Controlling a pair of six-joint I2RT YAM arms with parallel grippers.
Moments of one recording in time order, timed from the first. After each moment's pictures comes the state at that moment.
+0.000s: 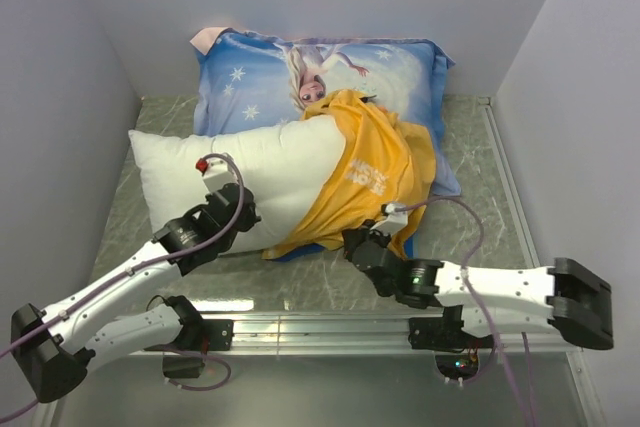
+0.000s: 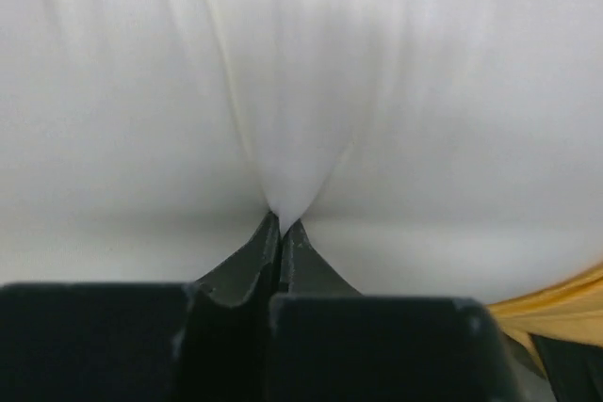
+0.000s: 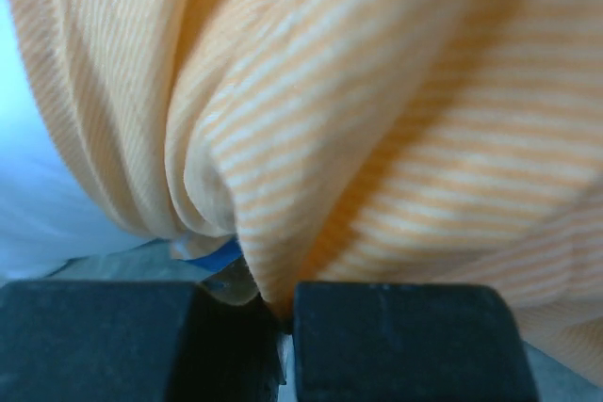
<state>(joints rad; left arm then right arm) -0.78 0.92 0.76 -0.50 -0.56 -0.83 1.22 1.13 0.46 0.12 0.86 1.00</state>
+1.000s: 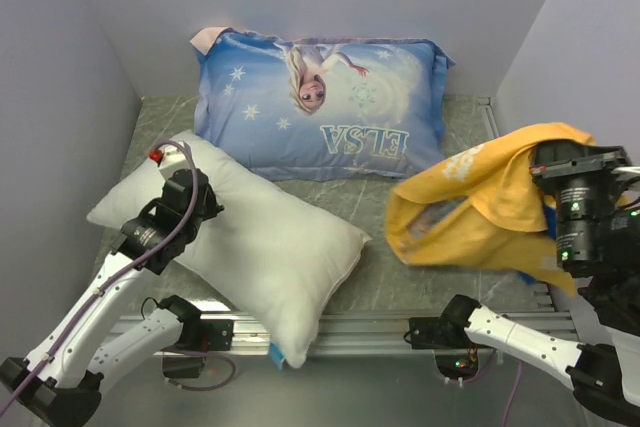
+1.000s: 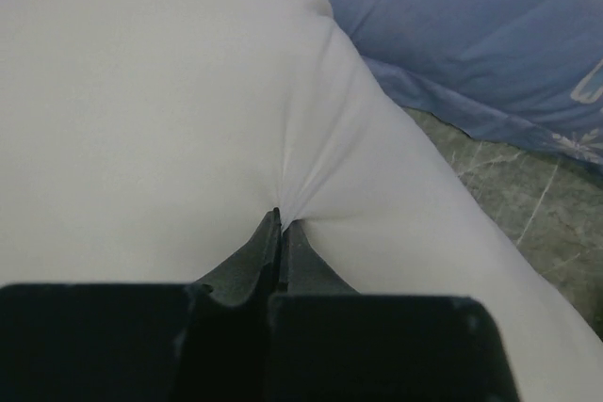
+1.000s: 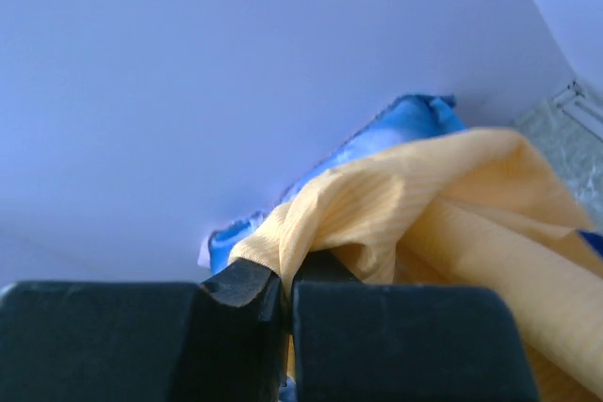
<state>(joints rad) -0.50 0.80 0.92 -0.72 -0.50 -0.67 0.84 0.67 1.49 -0.59 1.03 0.56</state>
